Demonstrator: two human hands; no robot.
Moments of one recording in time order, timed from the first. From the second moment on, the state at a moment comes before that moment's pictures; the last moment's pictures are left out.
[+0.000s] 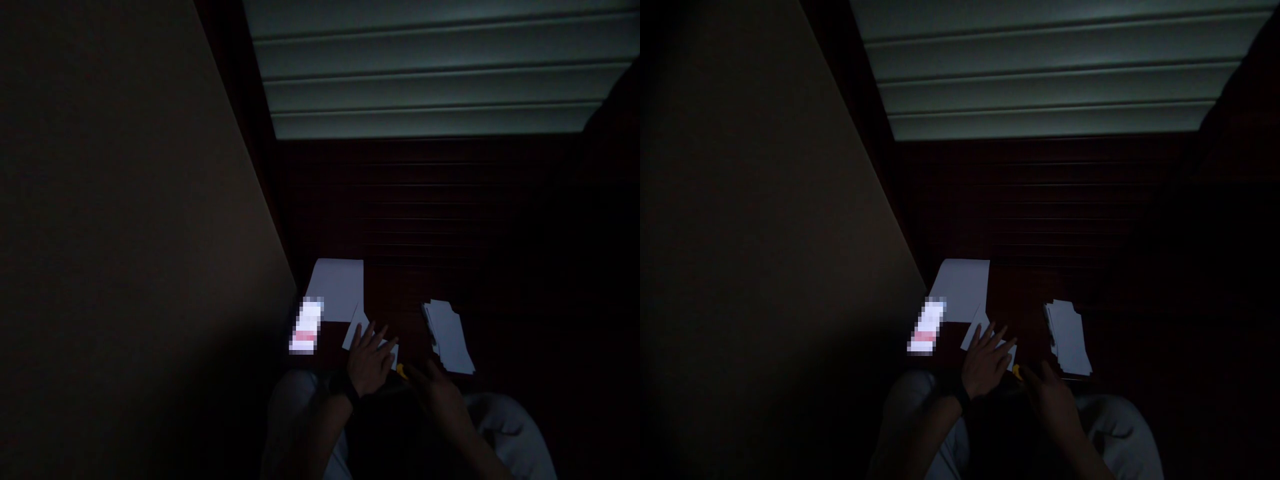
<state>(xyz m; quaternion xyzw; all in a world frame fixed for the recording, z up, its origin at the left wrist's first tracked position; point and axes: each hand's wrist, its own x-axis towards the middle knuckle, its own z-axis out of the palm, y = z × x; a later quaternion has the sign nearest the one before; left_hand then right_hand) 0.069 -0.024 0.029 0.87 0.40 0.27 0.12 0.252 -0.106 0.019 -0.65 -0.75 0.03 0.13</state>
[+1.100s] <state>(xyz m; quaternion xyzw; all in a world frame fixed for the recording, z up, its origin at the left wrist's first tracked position) 0.061 -0.021 0.026 0.88 0.41 0.24 0.09 0.240 -0.127 0.010 -0.65 -0.73 0.07 0.17</state>
